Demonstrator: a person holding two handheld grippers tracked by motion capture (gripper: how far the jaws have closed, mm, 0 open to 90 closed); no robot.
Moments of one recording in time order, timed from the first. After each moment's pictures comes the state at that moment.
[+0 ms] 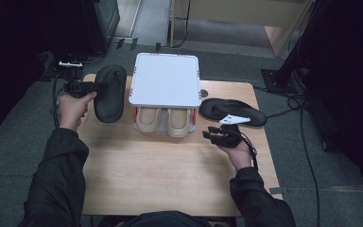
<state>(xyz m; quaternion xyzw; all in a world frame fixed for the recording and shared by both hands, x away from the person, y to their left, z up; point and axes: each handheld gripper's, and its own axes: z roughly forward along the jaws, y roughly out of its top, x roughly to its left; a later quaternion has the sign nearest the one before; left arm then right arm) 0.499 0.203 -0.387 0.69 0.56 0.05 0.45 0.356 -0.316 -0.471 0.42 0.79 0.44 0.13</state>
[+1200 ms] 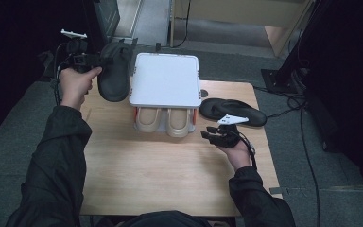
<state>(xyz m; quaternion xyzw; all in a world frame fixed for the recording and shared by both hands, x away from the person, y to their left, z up) 0.516 0.165 -0.298 0.69 0.54 0.07 0.47 0.357 -0.311 -0.472 0.41 0.79 0.44 0.13</state>
